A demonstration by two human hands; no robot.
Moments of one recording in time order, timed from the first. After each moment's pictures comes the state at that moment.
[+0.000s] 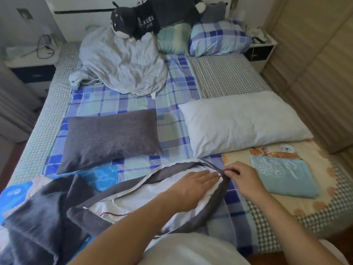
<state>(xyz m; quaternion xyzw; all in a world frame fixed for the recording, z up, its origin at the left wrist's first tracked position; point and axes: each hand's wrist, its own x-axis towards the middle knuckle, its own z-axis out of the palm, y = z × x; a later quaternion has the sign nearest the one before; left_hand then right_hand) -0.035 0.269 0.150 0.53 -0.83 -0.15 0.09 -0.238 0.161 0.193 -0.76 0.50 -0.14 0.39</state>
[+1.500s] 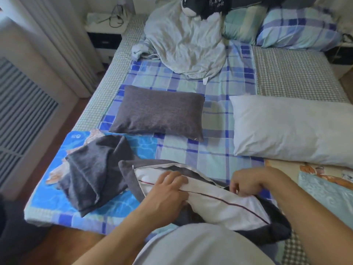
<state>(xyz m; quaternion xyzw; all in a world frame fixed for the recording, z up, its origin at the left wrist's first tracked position) 0.027 0.449 0.197 0.74 -0.66 -0.10 0.07 -0.103 0.183 0.227 -0.83 0.11 0.52 0.18</state>
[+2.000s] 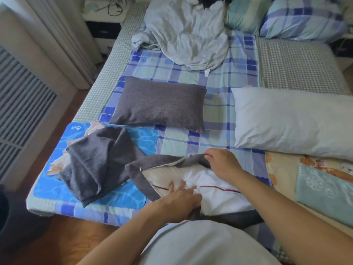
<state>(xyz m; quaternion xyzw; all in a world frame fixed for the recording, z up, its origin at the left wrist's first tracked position) -0.005 0.439 0.161 0.71 -0.60 -0.36 -0.07 -0.075 0.233 0.166 -0.91 0.30 0.08 0.28</state>
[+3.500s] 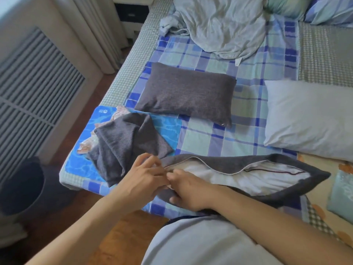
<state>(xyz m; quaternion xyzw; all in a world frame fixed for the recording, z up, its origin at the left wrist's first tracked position) 0.098 0.564 0.219 0.77 -0.63 -0.04 0.08 -0.013 0.396 0.187 -0.92 -0.09 0.17 0.35</state>
